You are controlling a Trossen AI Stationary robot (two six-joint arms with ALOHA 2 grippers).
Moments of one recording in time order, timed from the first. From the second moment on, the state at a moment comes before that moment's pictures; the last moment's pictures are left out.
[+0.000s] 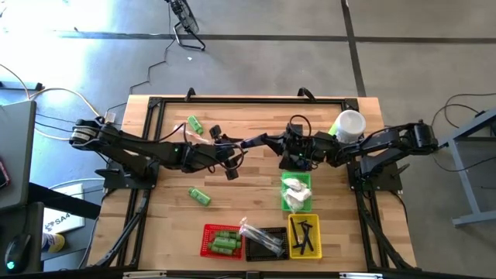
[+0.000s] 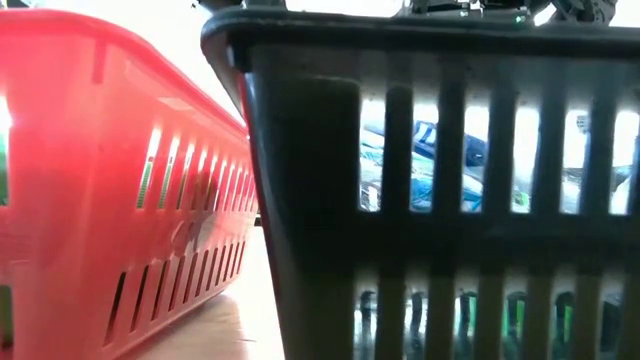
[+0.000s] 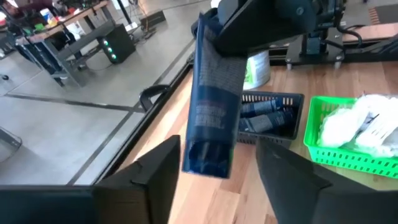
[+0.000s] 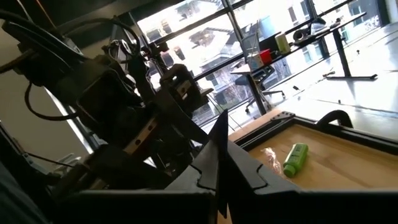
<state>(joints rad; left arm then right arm) -0.16 1.34 0.95 0.08 -0.64 0.05 -0.03 1.40 0.58 0.96 0.21 0.45</state>
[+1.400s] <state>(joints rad) -0.16 1.25 0.98 -0.14 -0.64 -0.08 -0.03 0.89 0.58 -0.44 0.28 0.78</state>
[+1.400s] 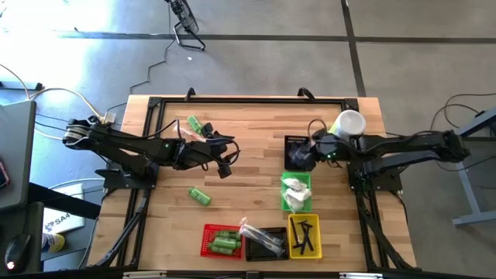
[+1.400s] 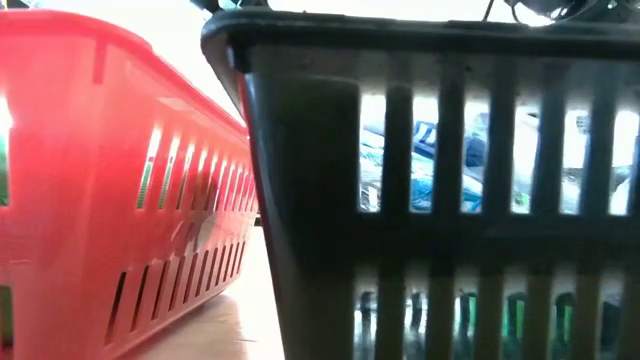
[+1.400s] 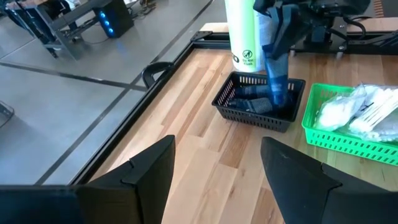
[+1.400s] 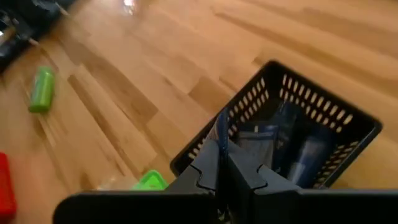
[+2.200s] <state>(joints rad) -0.16 1.25 0.97 -0.18 -0.64 -0.12 -0.03 1.07 0.58 -0.40 0.36 0.76</state>
